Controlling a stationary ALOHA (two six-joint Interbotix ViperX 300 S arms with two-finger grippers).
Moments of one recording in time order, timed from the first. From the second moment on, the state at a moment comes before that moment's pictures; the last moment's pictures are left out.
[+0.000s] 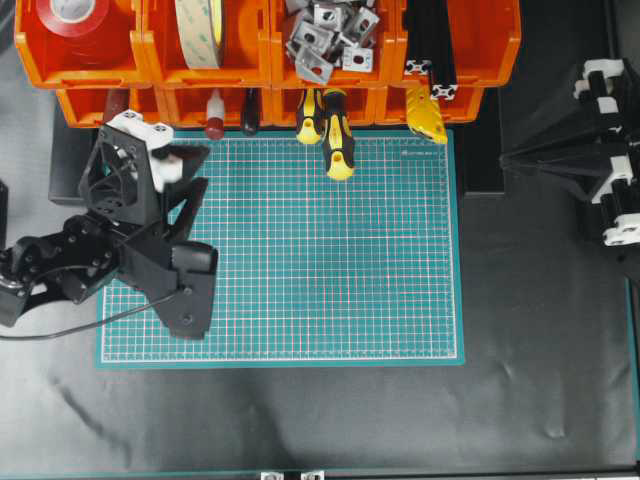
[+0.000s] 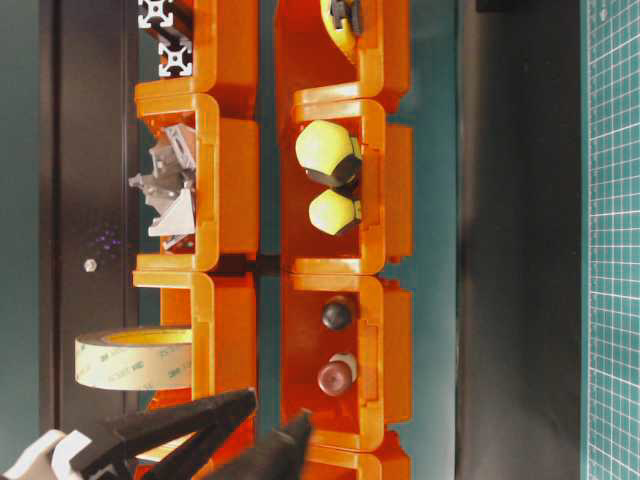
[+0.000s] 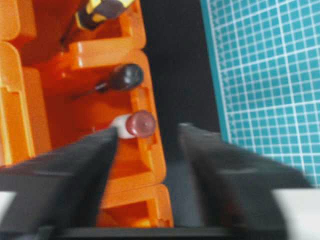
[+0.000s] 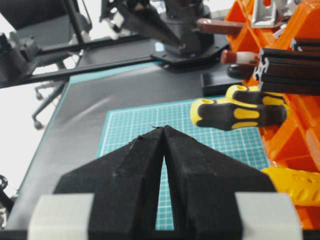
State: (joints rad) left arm -0.41 -0.16 0.46 0.99 1.10 -0.44; right arm 0.05 -1.05 1.19 0.04 -0.02 0.14
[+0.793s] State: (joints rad) left arm -0.26 -0.13 0.52 0.99 0.95 -0.44; right arm 0.10 -1.06 1.19 0.04 -0.02 0.14
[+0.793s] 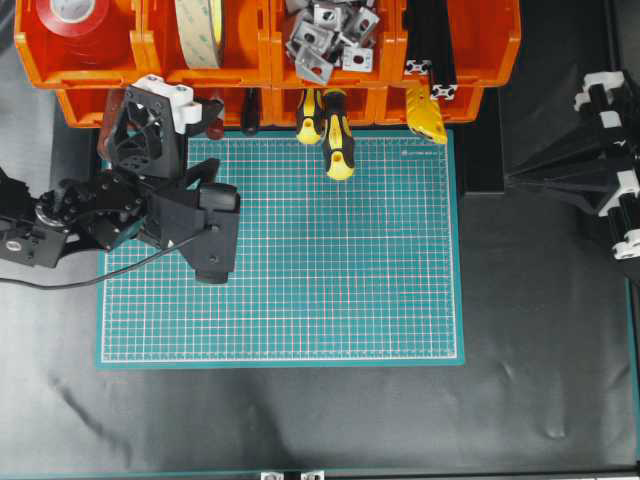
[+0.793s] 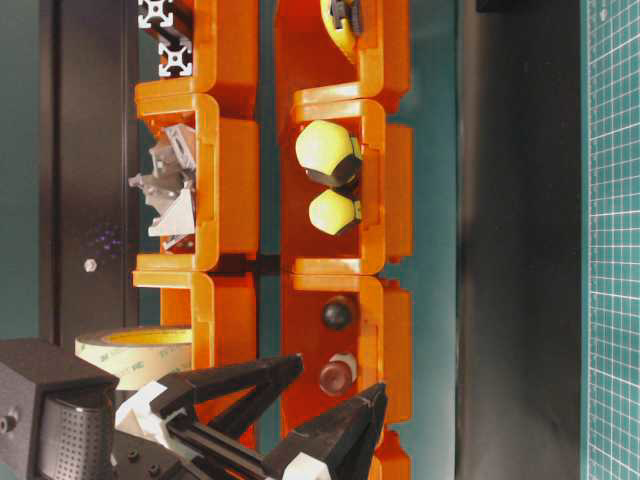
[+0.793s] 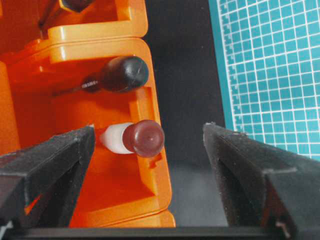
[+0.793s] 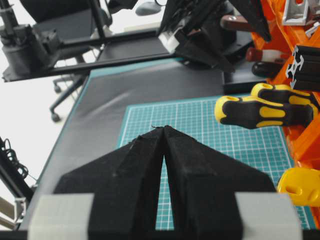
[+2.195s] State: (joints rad) left arm -0.48 -0.15 0.30 0.99 1.03 -0.35; right arm 0.11 -1.06 1.21 0.04 -0.02 0.13
